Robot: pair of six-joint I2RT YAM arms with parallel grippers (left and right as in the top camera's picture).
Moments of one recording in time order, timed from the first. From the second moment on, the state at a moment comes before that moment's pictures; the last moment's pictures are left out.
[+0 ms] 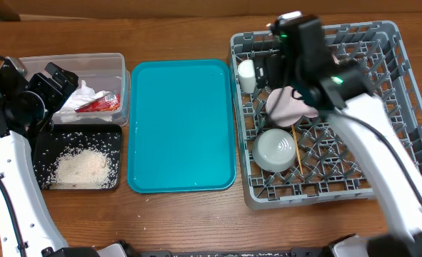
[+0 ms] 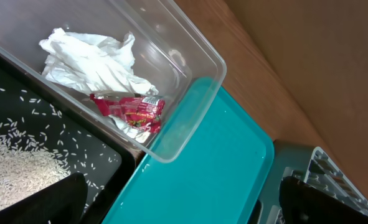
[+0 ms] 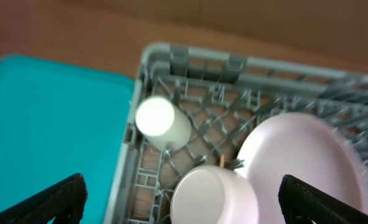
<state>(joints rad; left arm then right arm) 0.47 1.45 1.49 -0.98 0.38 -0.47 0.39 1.58 1.66 -0.88 0.16 0.10</state>
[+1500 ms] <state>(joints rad) 0.47 1.45 1.49 -0.98 0.38 -0.47 0.11 0.01 0.07 0.19 0.00 0.54</state>
